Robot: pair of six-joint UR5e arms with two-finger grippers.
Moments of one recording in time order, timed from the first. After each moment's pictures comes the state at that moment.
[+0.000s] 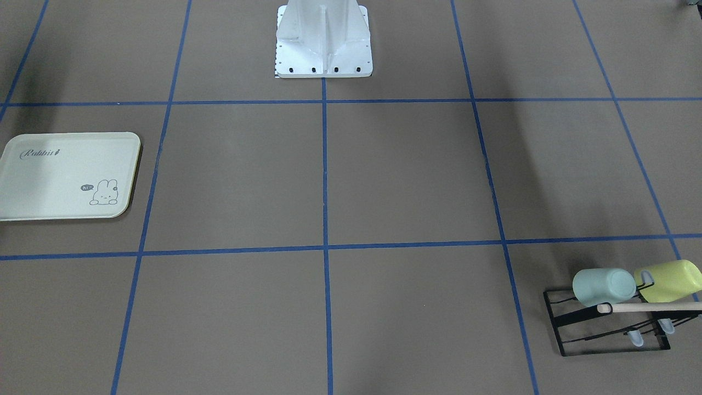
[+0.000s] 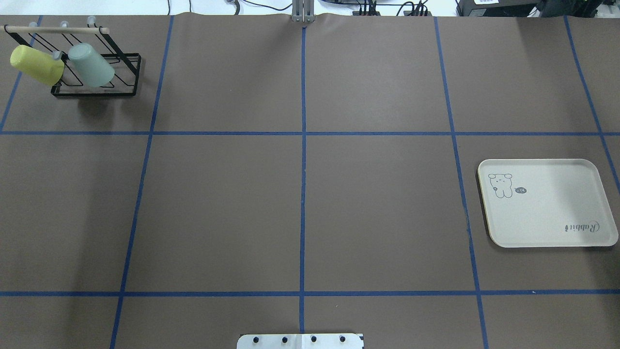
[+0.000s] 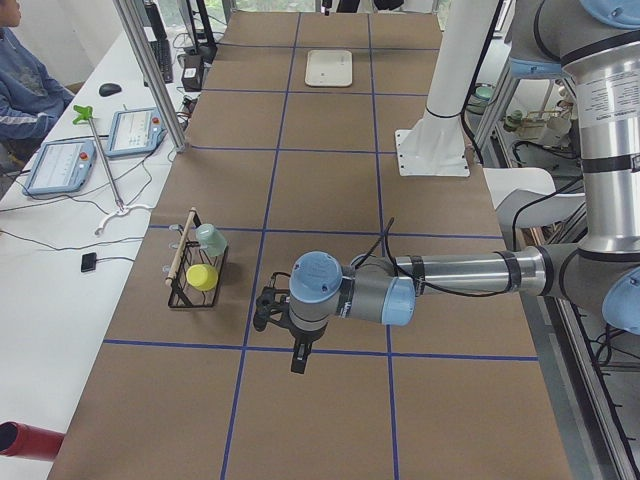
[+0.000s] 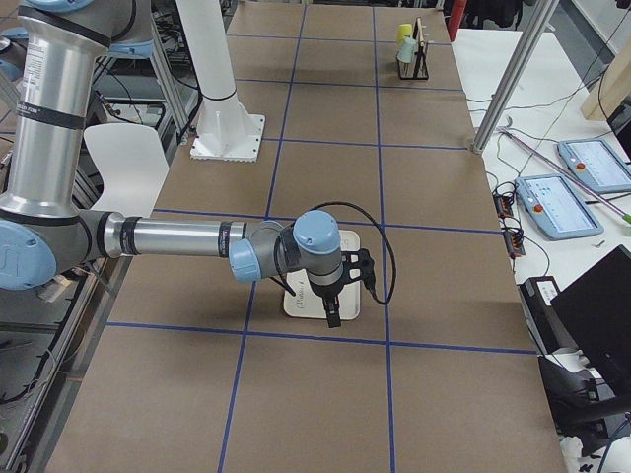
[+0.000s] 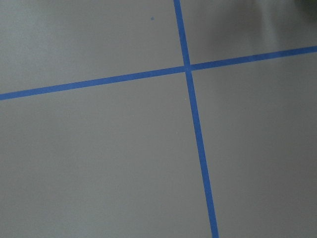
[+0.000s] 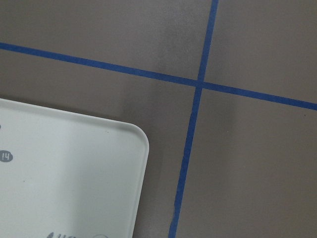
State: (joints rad) left arm -1.60 -1.36 -1.71 -1.79 -2.35 0.06; right arm 1.48 -1.81 1.80 -1.28 2.31 0.07
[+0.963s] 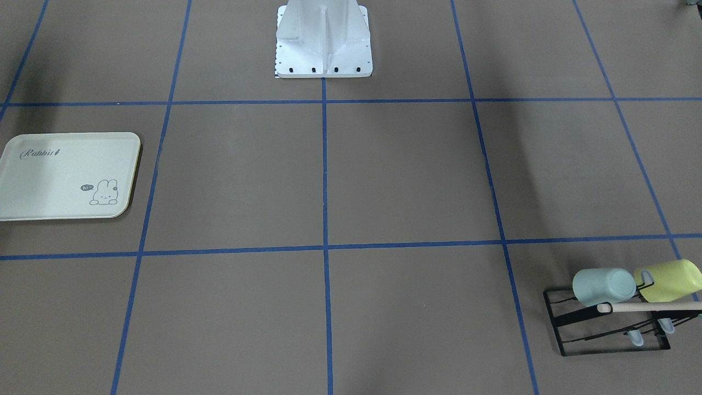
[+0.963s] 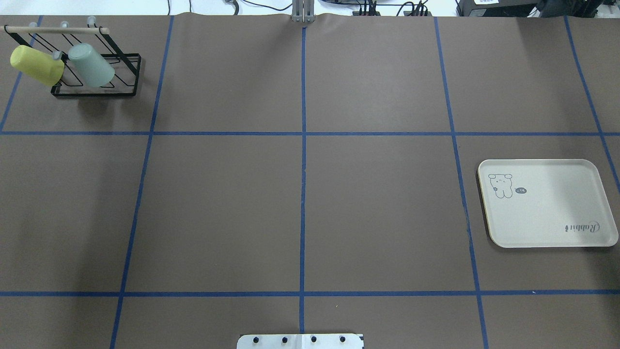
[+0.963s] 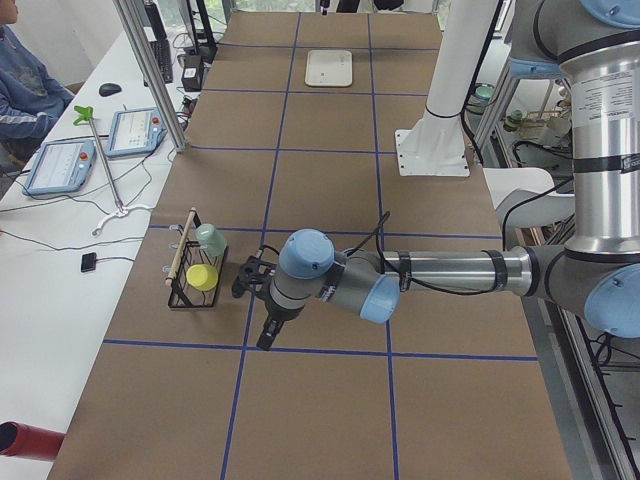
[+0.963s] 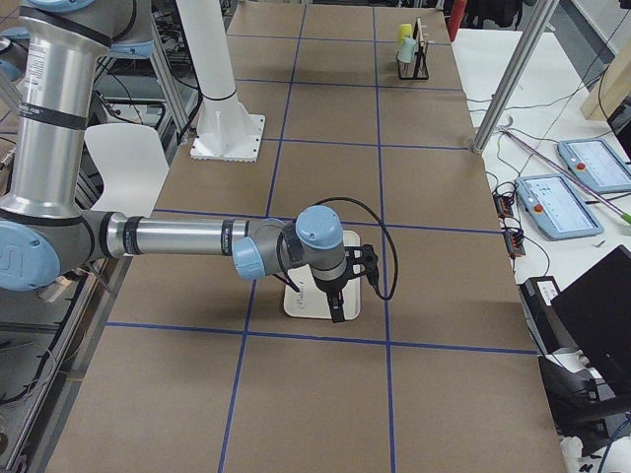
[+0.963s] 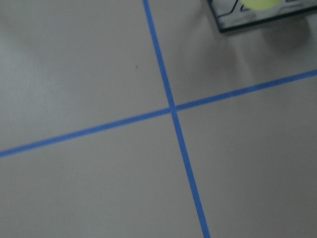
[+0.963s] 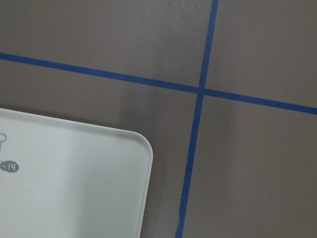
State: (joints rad) left arm -1.59 -1.47 -1.67 -2.06 -2.33 0.05; right arm 1.46 -1.79 1.80 -1.25 2.31 0.16
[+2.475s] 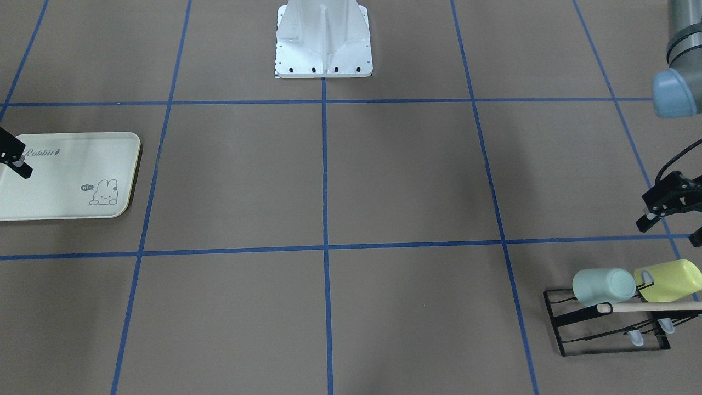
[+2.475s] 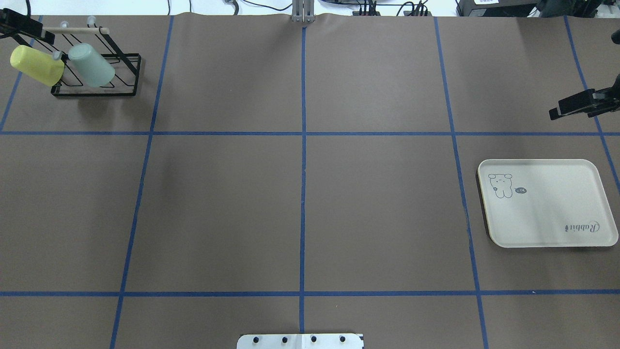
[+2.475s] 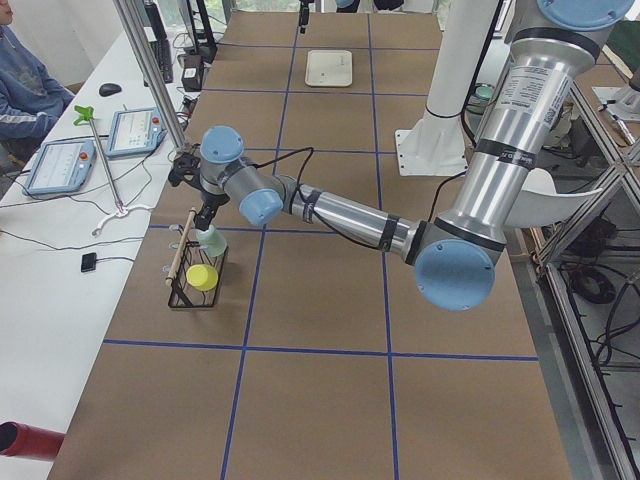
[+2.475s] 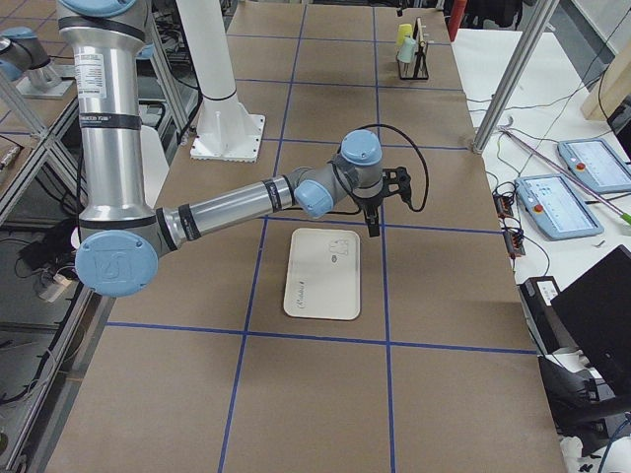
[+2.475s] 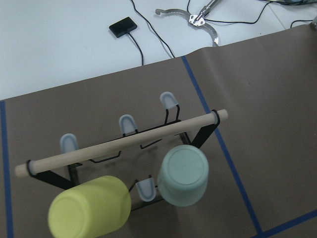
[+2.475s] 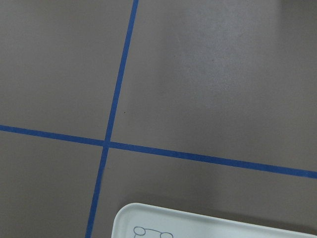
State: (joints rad) left arm -1.29 -1.93 -1.50 -2.09 -2.31 -0.51; right arm 1.22 -1.55 1.87 -1.22 2.31 0.57
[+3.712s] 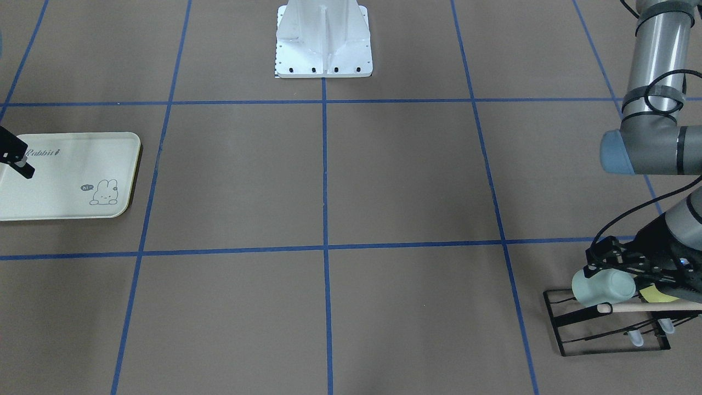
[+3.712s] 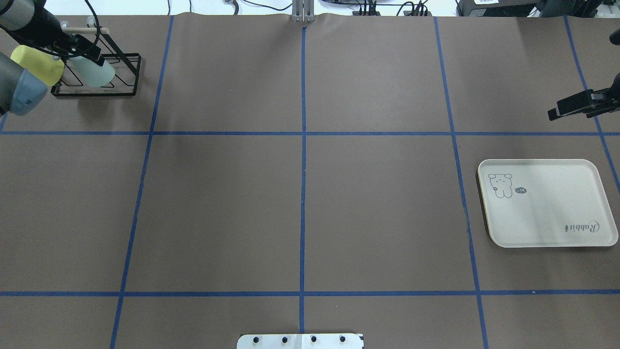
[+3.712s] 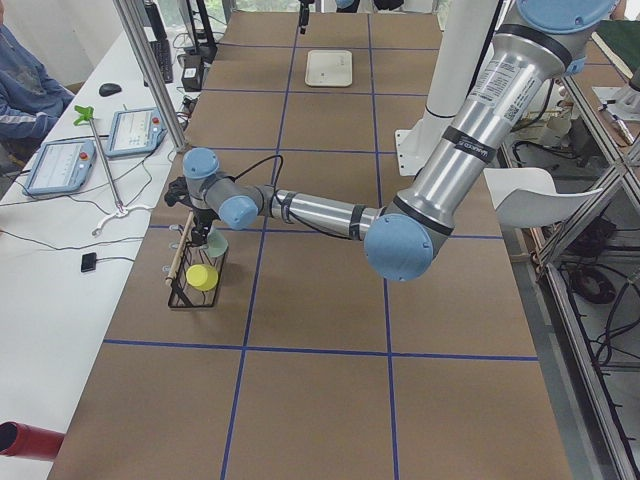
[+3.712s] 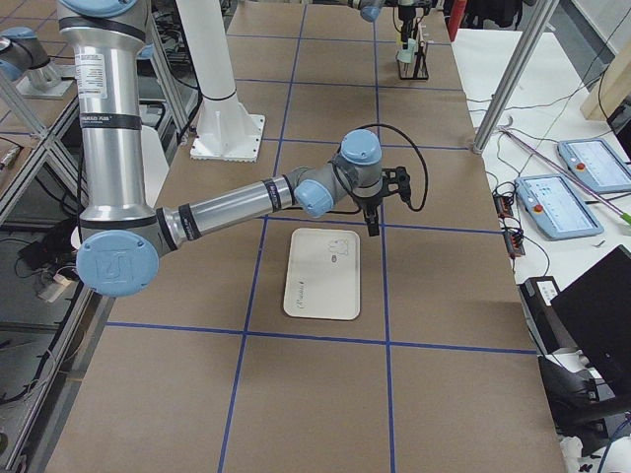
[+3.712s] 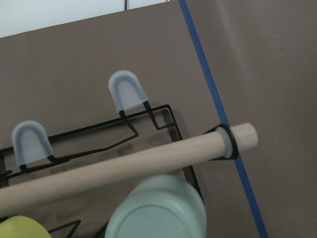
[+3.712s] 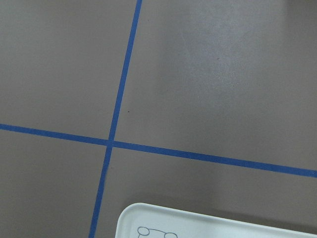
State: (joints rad) left arm -1.19 -2.10 -1.19 -2.09 -2.26 -0.43; right arm 1.22 -1.55 1.87 -1.22 2.30 0.58
